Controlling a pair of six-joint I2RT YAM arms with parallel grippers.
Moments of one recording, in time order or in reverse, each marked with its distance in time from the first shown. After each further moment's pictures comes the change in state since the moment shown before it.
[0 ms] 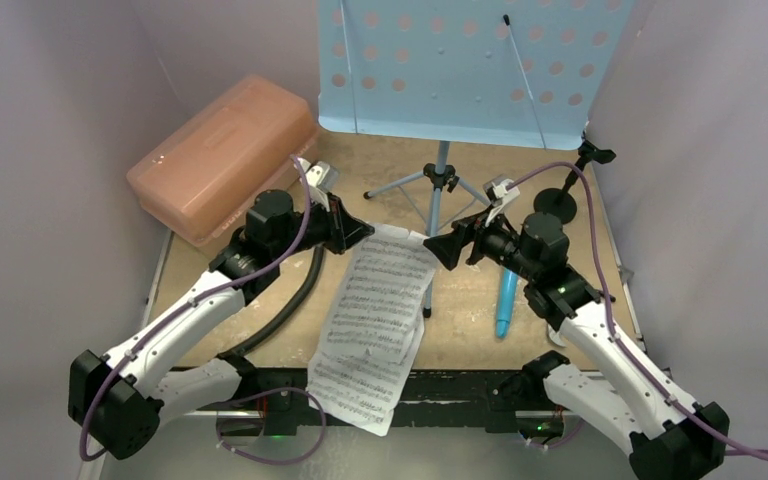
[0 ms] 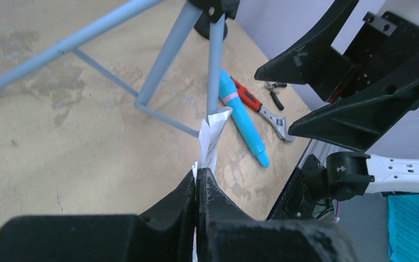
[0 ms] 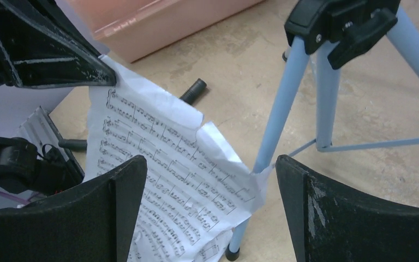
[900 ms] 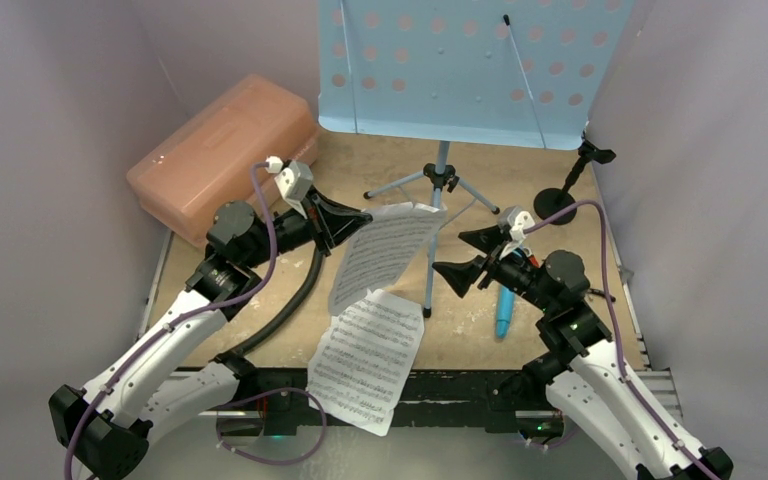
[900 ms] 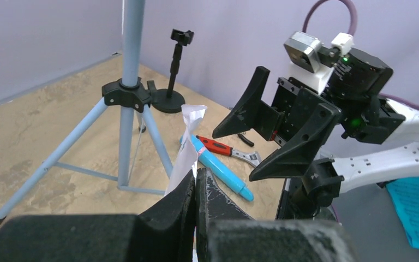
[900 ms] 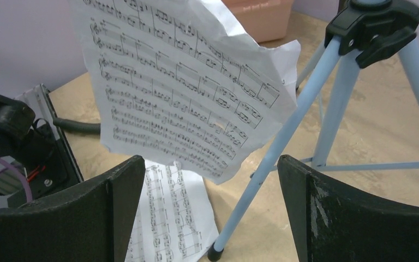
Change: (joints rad) left arm 0.000 -0.167 0.000 0.225 0.120 0.080; right arm 0.000 -0.273 -0.187 0.114 -0.081 -0.125
